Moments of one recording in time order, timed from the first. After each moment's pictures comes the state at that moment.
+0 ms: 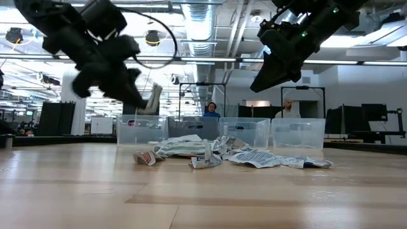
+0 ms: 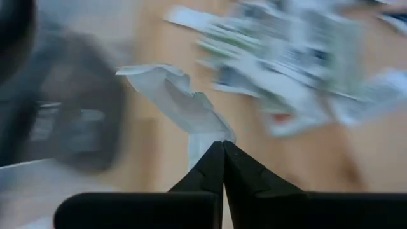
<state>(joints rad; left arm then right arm) 0.09 0.99 0.44 0.06 -0.11 0.40 0.01 1.33 0.76 -0.18 0.39 0.32</state>
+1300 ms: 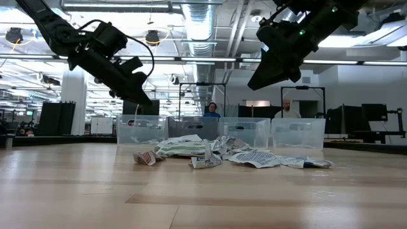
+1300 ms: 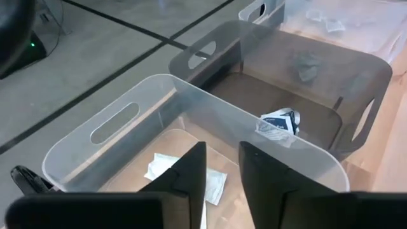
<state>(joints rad) 0.63 1.08 0.44 0.32 -0.07 0.11 0.01 1.33 0.76 -0.14 0.39 0.37</state>
